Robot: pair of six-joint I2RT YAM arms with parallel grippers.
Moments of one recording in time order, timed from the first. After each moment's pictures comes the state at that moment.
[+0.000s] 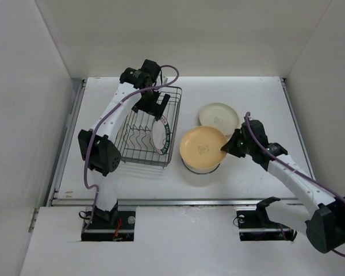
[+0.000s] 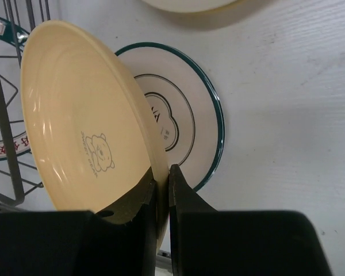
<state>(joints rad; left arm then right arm) -0.44 1.94 2.09 -1.34 -0.08 0.01 0.37 1.08 0.74 -0.42 -0.08 0.73</state>
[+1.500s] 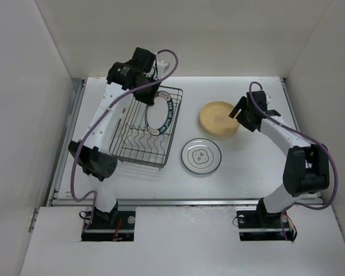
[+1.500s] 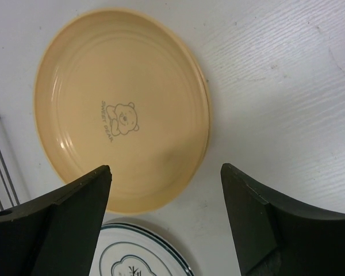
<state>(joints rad) -0.46 1.88 2.25 -1.37 -0.01 0.05 0.13 1.59 1.13 -0.36 0.15 0.70</state>
